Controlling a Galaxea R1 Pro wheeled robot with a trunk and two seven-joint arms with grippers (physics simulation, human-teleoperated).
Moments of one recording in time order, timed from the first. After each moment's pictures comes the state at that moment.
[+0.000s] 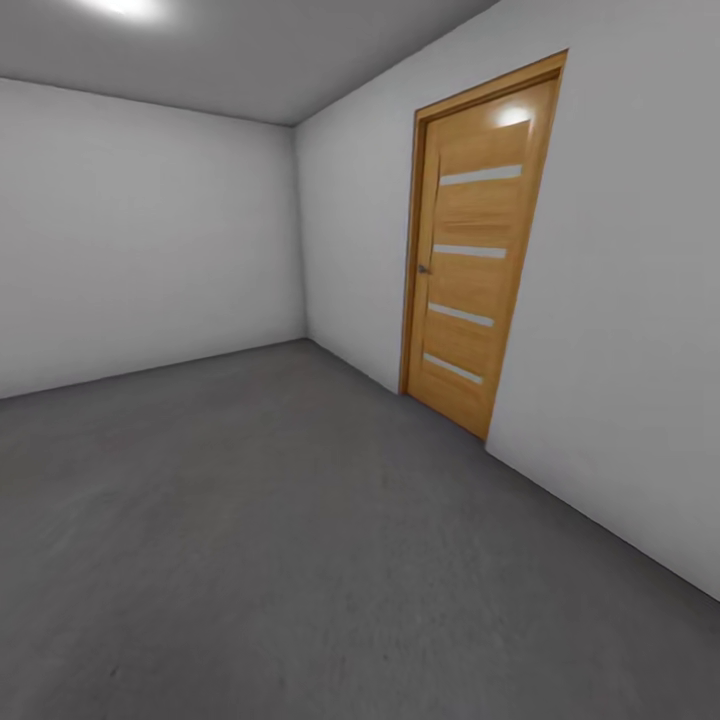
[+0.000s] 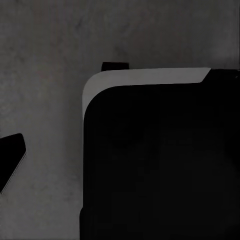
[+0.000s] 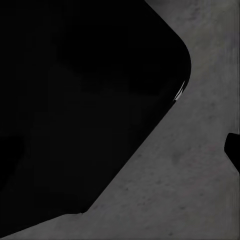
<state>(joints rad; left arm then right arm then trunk) 0.00 0.02 0.01 -0.12 0.02 -0.10 -0.01 0.00 -0.01 0.65 0.00 -0.01 -0.09 0.00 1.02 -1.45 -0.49</state>
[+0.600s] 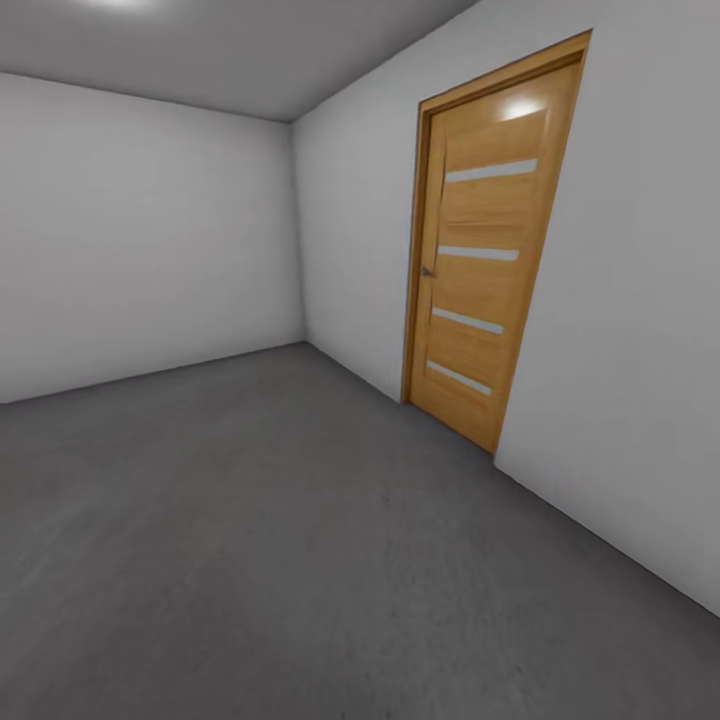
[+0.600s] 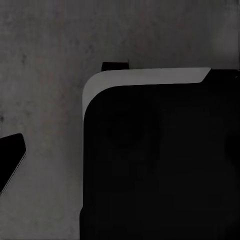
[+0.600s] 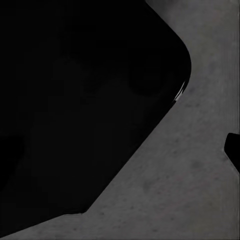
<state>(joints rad) 0.00 0.02 0.01 -0.12 0.02 -0.10 -0.01 0.00 -0.01 0.65 0.00 0.00 -0.09 0.00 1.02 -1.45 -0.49</state>
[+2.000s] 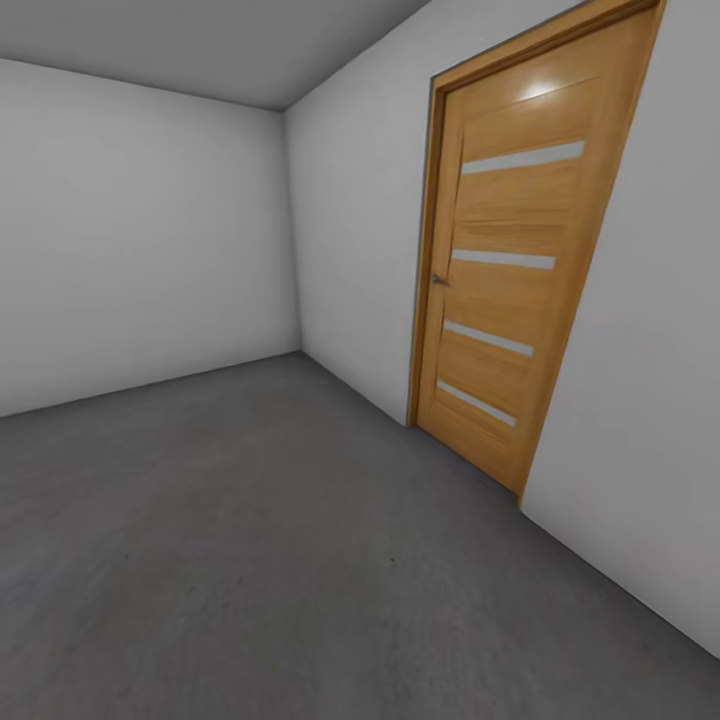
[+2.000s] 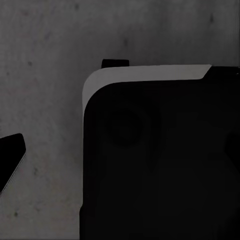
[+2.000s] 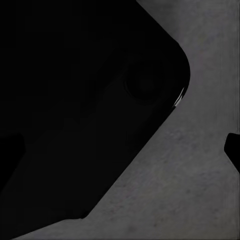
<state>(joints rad) 0.00 0.02 0.01 -0.11 0.02 -0.10 -0.01 0.00 -0.01 0.65 0.00 0.00 -0.11 0.00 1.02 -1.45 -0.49</state>
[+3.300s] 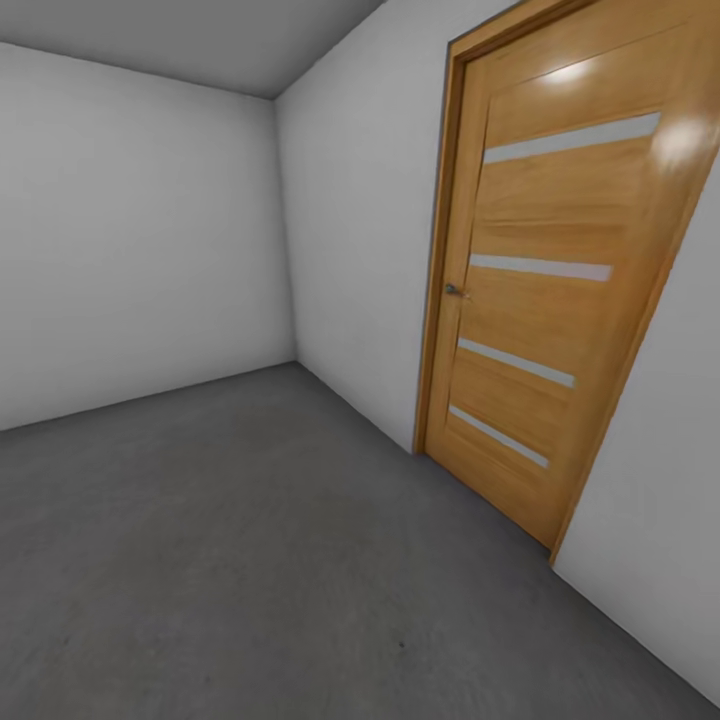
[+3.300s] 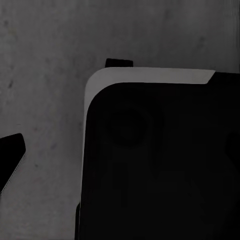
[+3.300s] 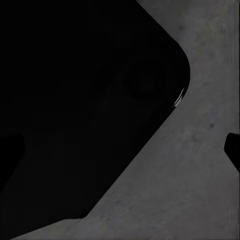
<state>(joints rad) 0.00 0.02 0.01 -0.11 0.08 -0.10 -0.01 0.00 -0.01 0.65 0.00 0.00 -0.11 0.00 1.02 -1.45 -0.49</state>
